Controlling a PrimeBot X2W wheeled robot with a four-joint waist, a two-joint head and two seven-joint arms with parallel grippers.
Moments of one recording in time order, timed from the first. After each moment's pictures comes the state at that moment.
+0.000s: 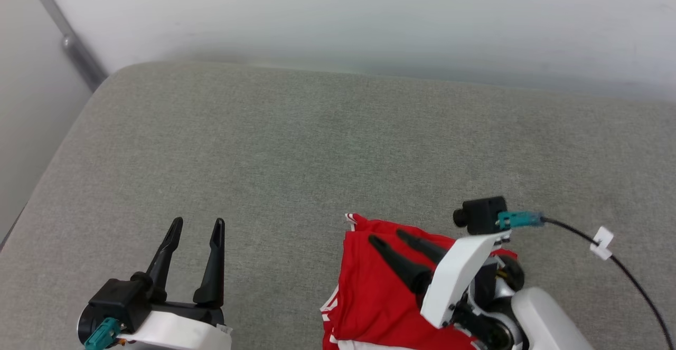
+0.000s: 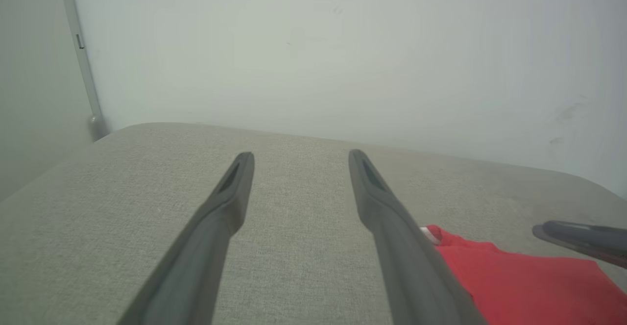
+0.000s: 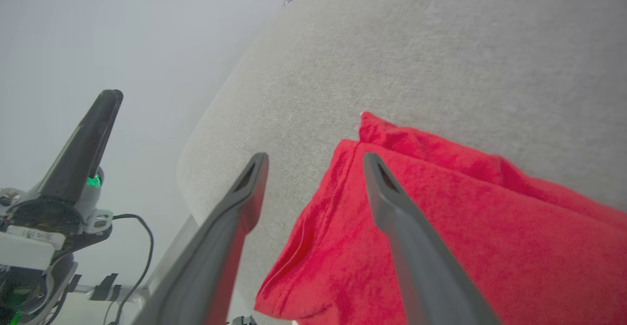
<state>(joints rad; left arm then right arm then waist) 0.04 0.15 -0.06 0.00 -0.32 -0.13 -0.26 -0.24 -0.05 0.40 0.22 0.73 0.13 0.38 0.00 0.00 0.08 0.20</state>
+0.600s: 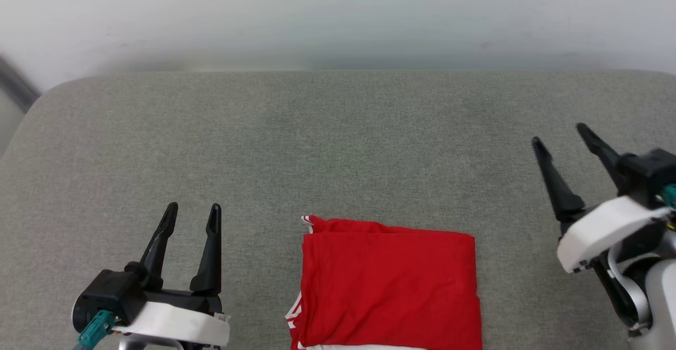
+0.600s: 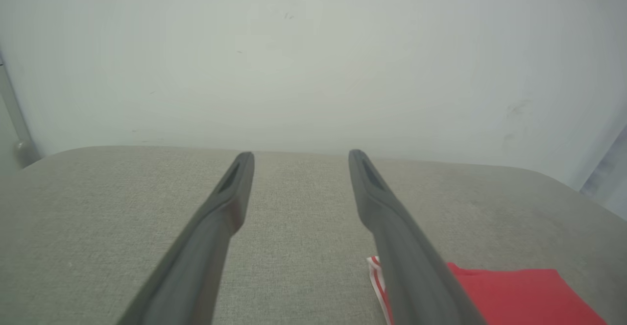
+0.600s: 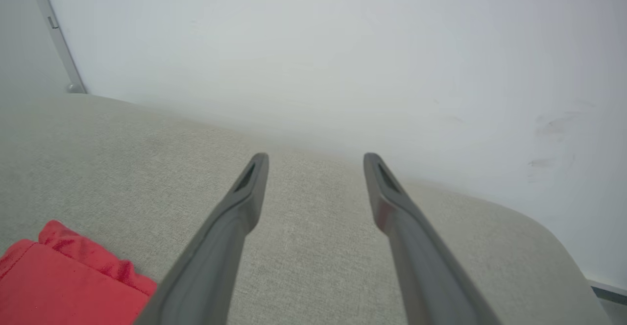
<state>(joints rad) 0.01 0.14 -0.05 -0.03 -0.31 -0.13 -0.26 -0.26 -0.28 0.10 -0.01 0.18 0.13 0.15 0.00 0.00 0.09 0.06</state>
